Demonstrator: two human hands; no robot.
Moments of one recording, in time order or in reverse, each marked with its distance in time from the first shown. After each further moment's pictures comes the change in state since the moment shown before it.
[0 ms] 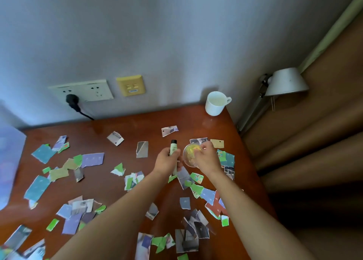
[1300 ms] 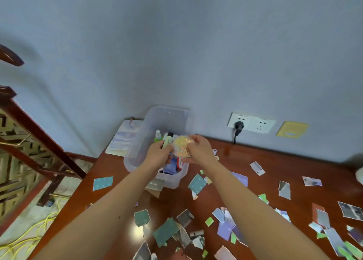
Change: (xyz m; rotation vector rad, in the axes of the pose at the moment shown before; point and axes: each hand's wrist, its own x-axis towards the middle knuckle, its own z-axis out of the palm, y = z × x) left_hand -0.131 0.062 -0.505 0.037 0.478 0.231; right_hand -0.212 -0.326 0.351 0.350 -0.526 -0.250
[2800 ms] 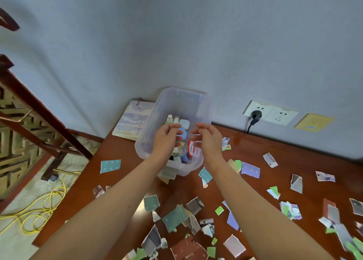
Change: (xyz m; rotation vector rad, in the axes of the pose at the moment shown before) left_hand 0.024 -0.024 -0.014 -0.238 0.084 0.006; right_hand 0.005 0.010 0.038 0.162 0.171 -0.070
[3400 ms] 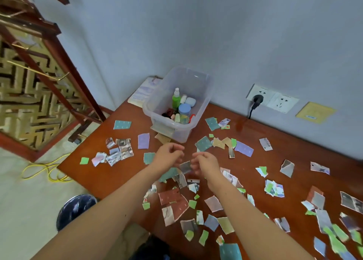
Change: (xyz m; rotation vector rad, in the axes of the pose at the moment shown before) left_hand -0.147 -0.089 0.013 0.159 -0.064 -0.170; right_hand -0.092 0.099 -0.104 -0.306 -0.287 0.333
